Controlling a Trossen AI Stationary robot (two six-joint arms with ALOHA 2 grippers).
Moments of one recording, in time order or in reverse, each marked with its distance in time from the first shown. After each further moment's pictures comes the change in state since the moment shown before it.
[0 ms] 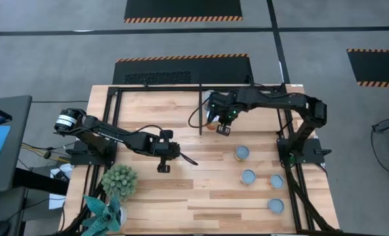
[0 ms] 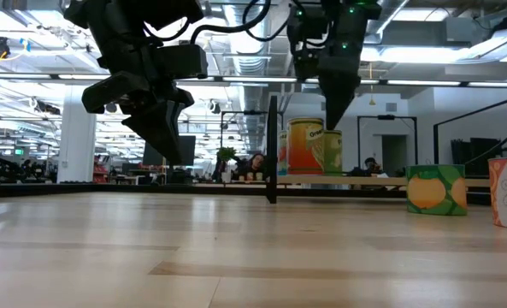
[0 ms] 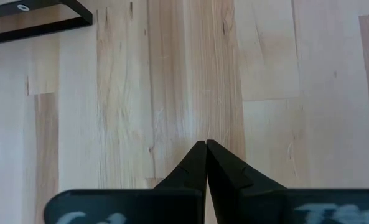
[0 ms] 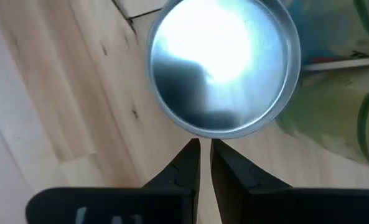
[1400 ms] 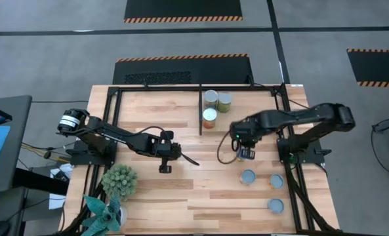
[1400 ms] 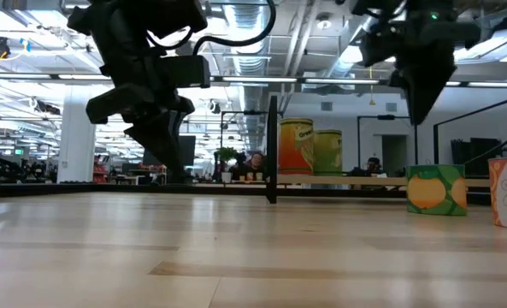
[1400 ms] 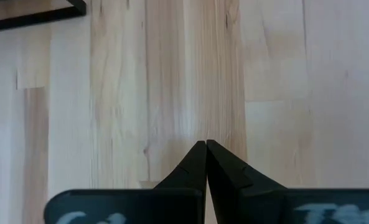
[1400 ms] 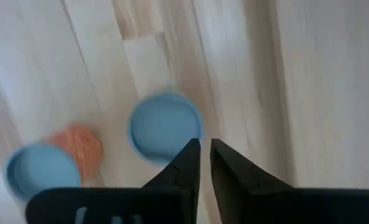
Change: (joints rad) left arm 0.000 0.042 -0.001 0.022 -0.006 -0.030; right arm 0.285 -0.324 -0.343 -0.106 0.001 0.212
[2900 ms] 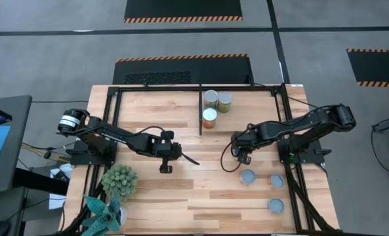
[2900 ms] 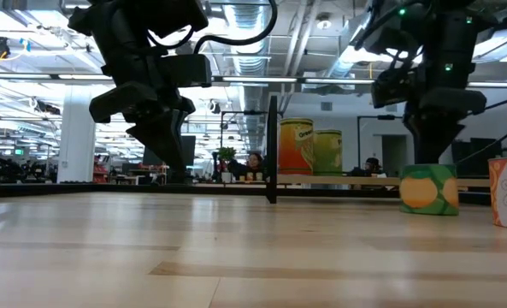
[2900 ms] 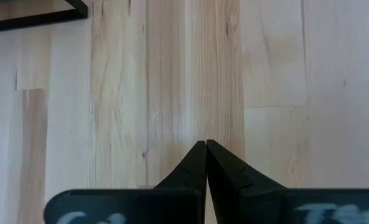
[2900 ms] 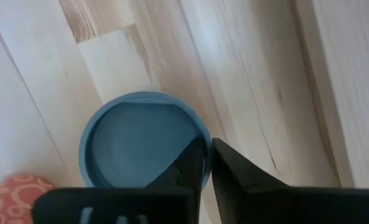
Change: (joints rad) left arm 0.000 0.002 0.000 0.016 0.002 -0.013; right arm 0.059 0.017 -0.316 0.381 0.088 0.172
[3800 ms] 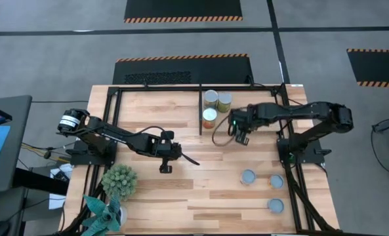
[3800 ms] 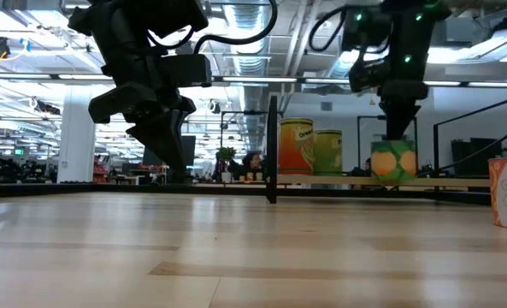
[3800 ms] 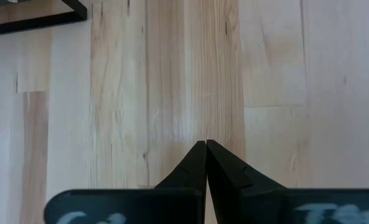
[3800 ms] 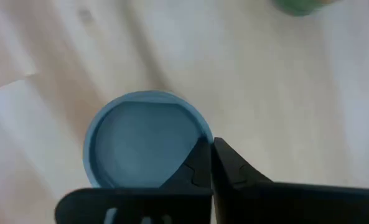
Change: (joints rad) left arm 0.000 0.000 0.000 0.000 -0.001 0.013; right arm -0.269 0.002 0.220 -0.205 0.086 -0.233
